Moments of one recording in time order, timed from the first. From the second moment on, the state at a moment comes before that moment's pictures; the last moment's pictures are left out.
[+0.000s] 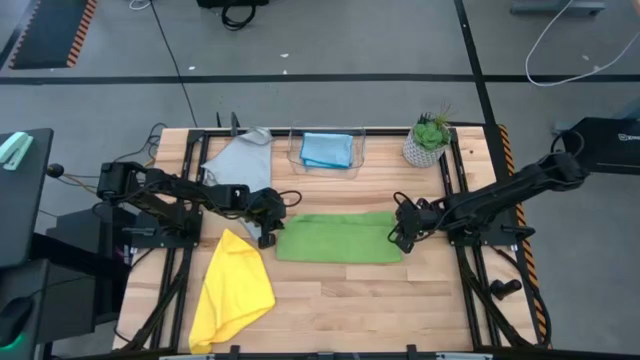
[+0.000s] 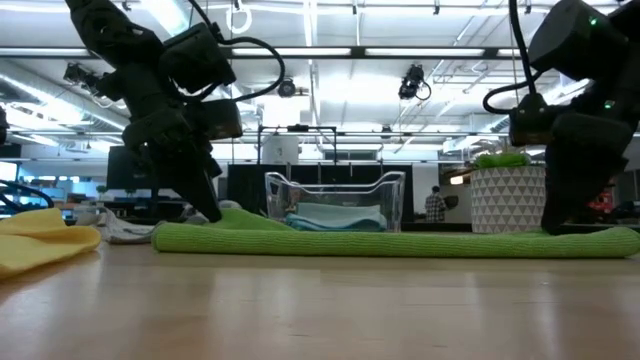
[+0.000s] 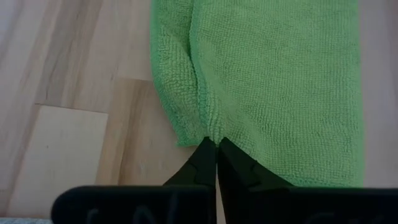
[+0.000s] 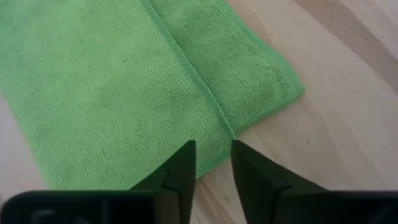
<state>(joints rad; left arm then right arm) 0.07 1.46 0.59 -0.09 0.09 -0.09 0.21 1.05 0.37 -0.45 0.23 0.82</state>
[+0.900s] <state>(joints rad) 0.07 1.46 0.60 -0.07 0.09 -0.09 0.21 1.05 0.29 -0.38 0.25 0.79</state>
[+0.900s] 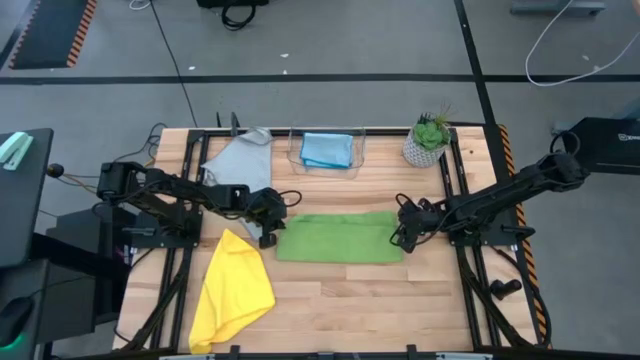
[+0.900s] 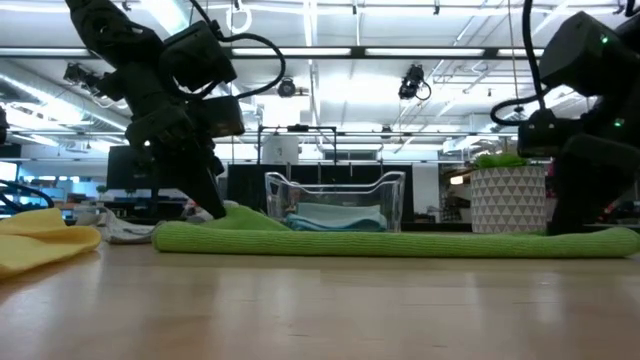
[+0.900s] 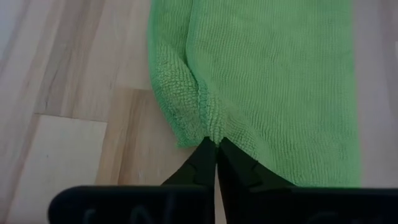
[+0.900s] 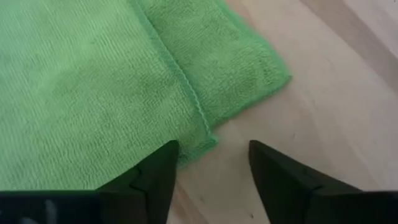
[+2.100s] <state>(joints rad) -0.07 1.30 0.60 -0.31 -0.19 -0.31 0.21 1.04 0.51 -0.53 0.25 0.73</state>
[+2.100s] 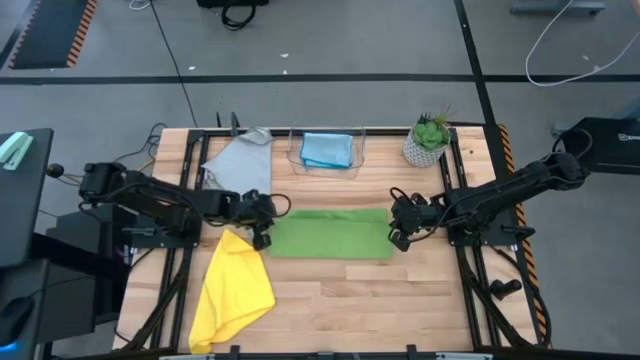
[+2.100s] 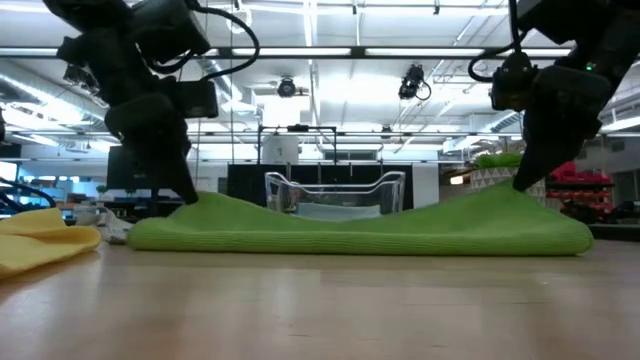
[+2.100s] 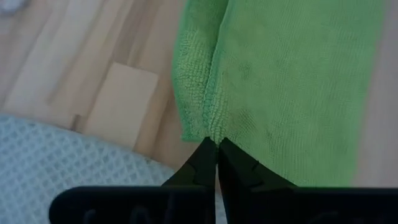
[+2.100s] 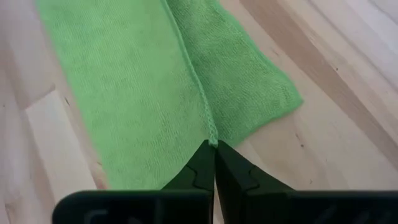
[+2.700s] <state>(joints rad) 0.03 1.35 0.60 -0.31 -0.10 -0.16 0.21 1.04 0.51 -0.52 0.25 0.73</state>
